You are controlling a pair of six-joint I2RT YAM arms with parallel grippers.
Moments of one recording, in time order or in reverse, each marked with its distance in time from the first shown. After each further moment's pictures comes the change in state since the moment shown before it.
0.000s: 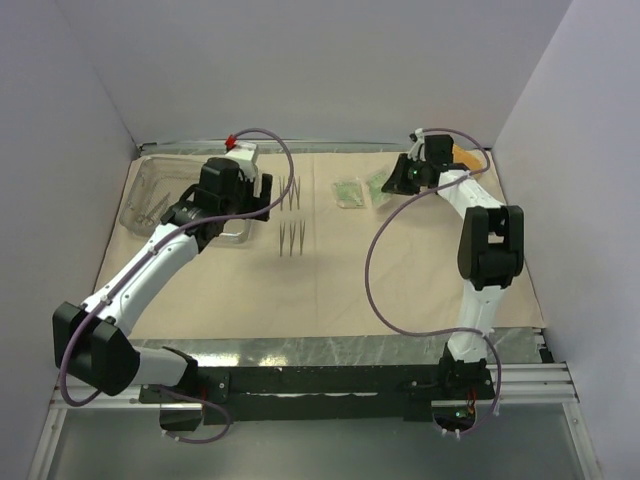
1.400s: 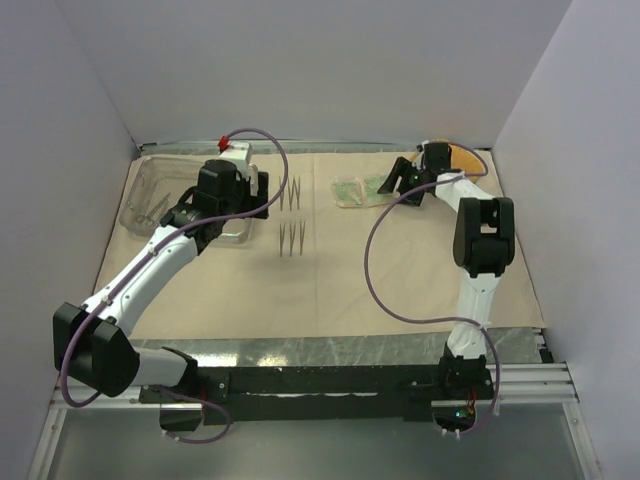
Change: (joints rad) left arm 0.012 -0.011 -0.034 0.047 -0.027 -0.067; right arm -0.043 0.176 0.063 0.042 0.054 0.142
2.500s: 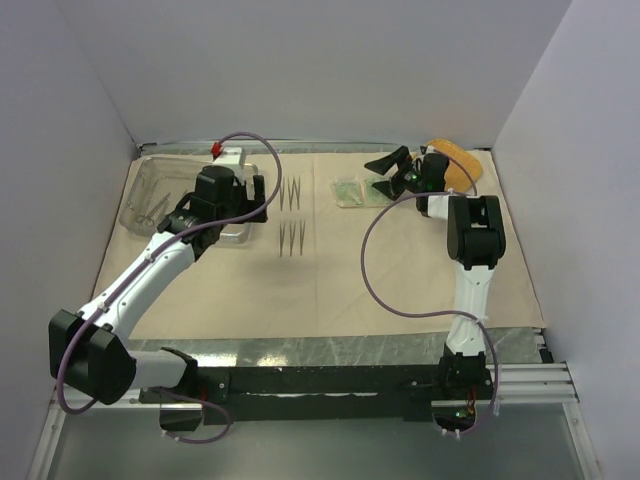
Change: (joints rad) left arm 0.003 -0.040 -0.050 -0.007 -0.006 -0.089; right arm 0.000 0.115 -0.167 0.836 -0.252 0.651
